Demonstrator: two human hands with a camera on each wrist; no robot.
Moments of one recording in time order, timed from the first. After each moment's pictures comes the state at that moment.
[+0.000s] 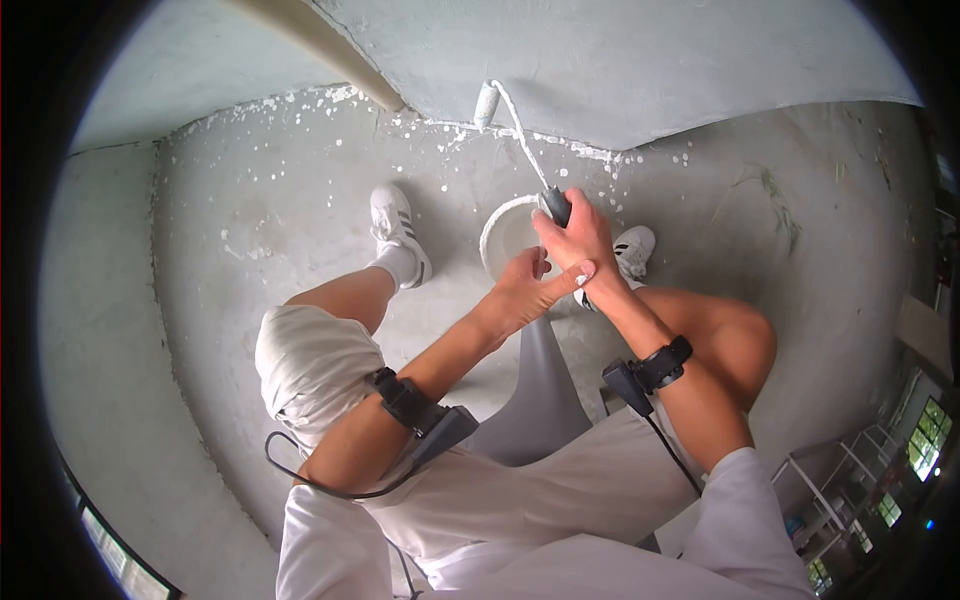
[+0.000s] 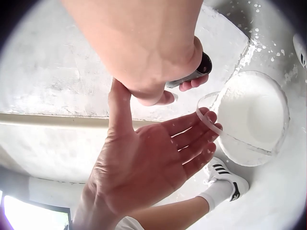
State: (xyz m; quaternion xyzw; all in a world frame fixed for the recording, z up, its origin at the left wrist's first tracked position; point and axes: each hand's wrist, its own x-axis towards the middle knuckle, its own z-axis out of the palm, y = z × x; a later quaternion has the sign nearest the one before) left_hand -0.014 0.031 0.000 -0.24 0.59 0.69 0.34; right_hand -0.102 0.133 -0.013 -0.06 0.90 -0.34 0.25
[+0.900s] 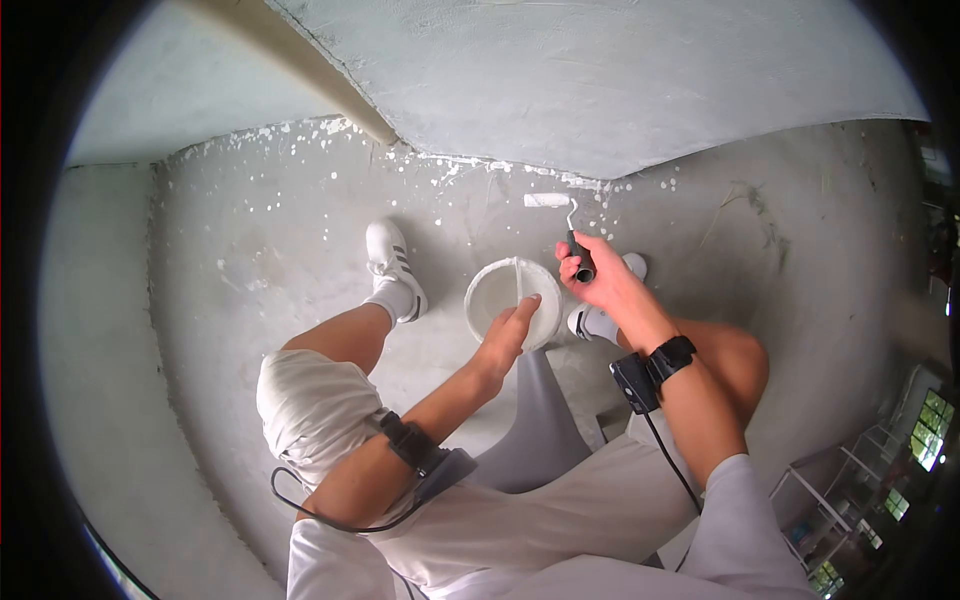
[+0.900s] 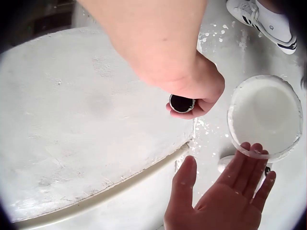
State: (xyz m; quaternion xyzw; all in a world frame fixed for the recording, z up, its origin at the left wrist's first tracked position) left_hand 0.004 0.030 0.006 -0.39 0.49 0.70 0.34; right_hand -0.136 0.177 -0.070 0.43 0.32 -0.71 0.45
